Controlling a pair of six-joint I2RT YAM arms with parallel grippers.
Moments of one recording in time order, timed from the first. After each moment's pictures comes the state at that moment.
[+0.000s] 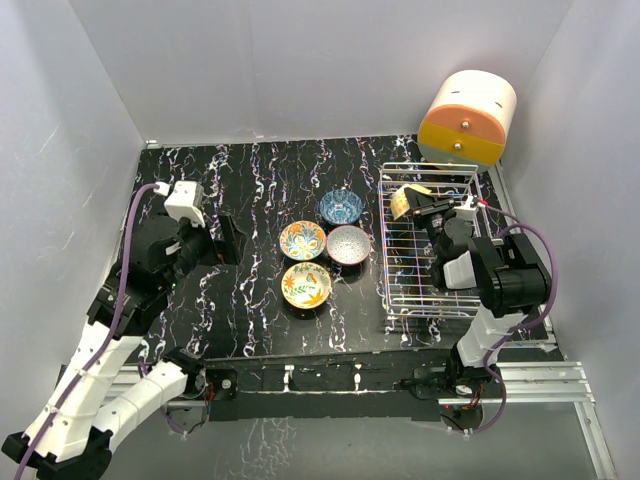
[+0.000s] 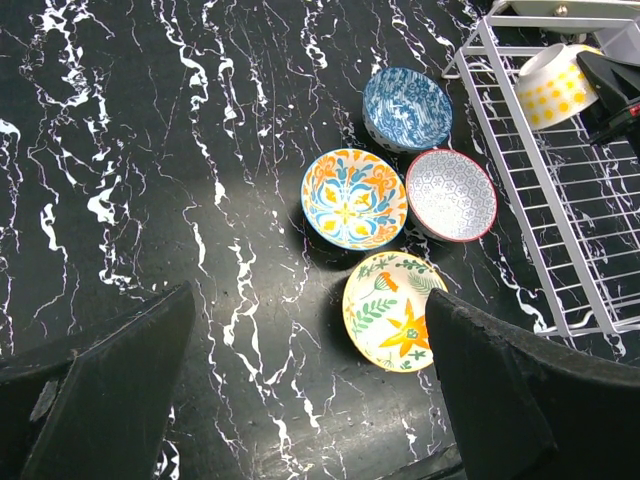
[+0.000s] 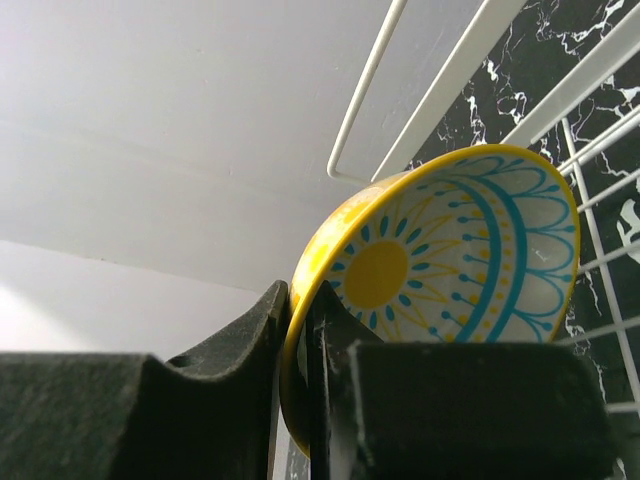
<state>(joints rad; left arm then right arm) -0.49 0.74 1.05 -0.70 -0.12 -0.28 0.07 1.78 0.49 1.38 -0.07 1.29</state>
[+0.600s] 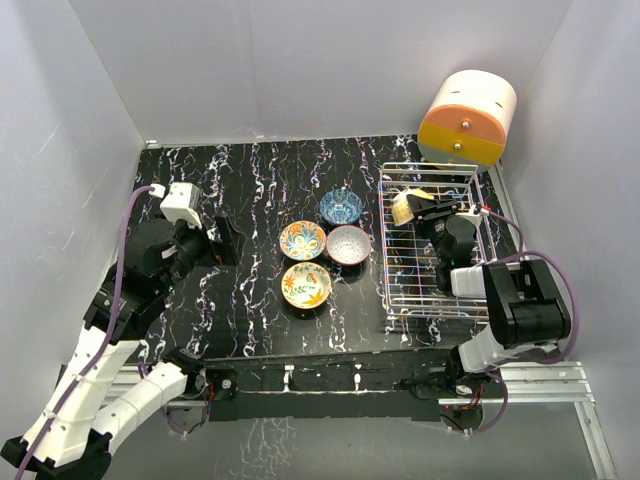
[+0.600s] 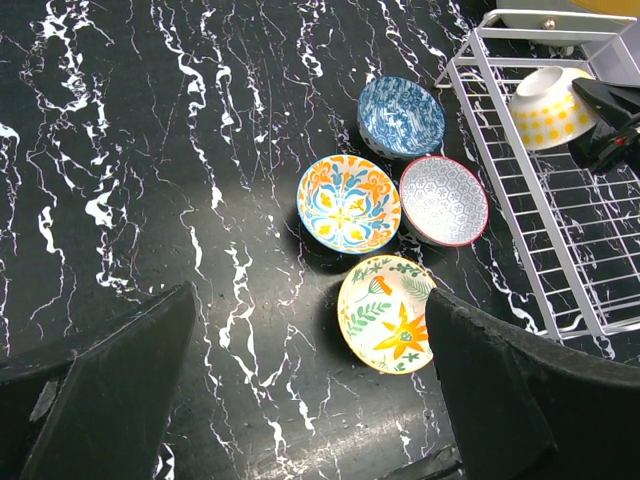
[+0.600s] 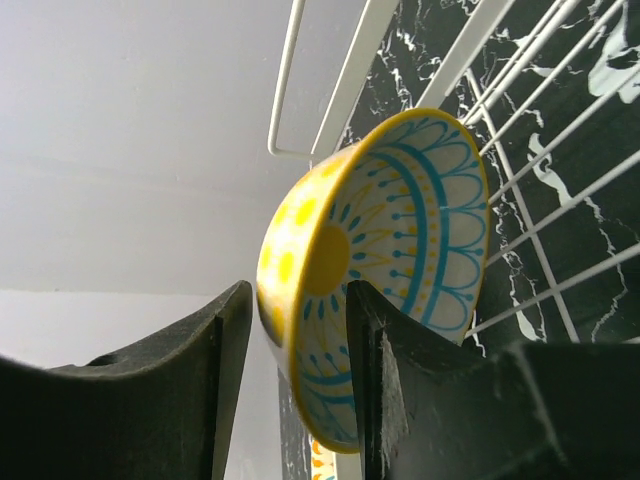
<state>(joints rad) -0.49 0.71 1.05 -0.70 -0.12 -0.29 0.07 1.56 0.43 1.06 -0.03 1.31</state>
